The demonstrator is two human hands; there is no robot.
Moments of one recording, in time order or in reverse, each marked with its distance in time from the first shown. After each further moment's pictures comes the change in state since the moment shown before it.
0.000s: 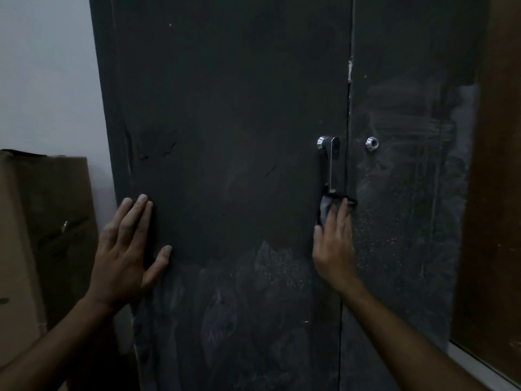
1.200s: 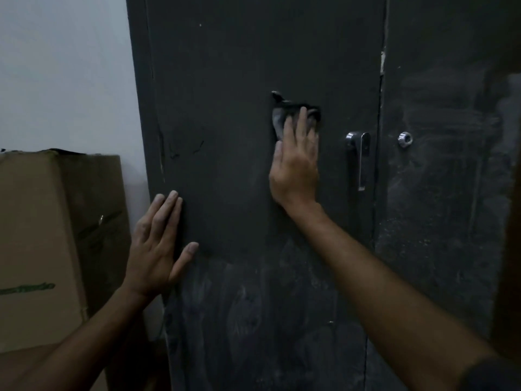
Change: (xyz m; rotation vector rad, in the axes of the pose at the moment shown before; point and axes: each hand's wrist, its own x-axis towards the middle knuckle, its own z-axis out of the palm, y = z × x) left_hand 0.000 -0.002 -0.003 0.006 -0.031 -0.002; right_hand 0.115 -0.185 -0.018 0.173 0.275 -0.235
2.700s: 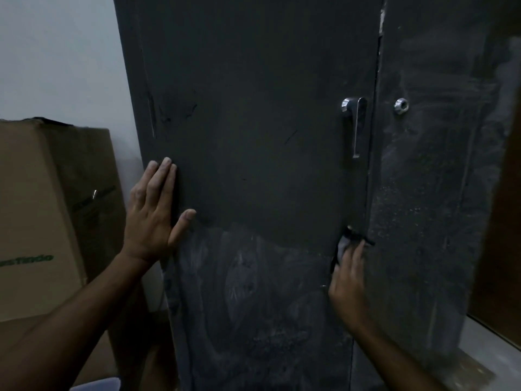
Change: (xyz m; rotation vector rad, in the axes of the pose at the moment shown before) left_hand -0.003 -0.003 0.005 -0.018 0.024 0.008; right_hand -0.295 0.137 -0.060 -0.071 -0.472 0.473
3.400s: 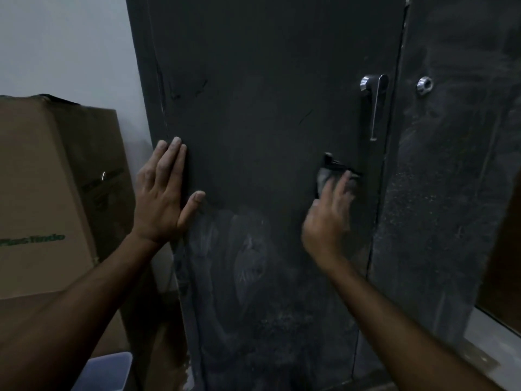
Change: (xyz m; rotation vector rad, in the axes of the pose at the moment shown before) left_hand -0.001 0.000 -0.002 -0.019 -0.005 -0.005; right_hand 0.059 -0.117 -0.002 -0.013 0.243 -0.124
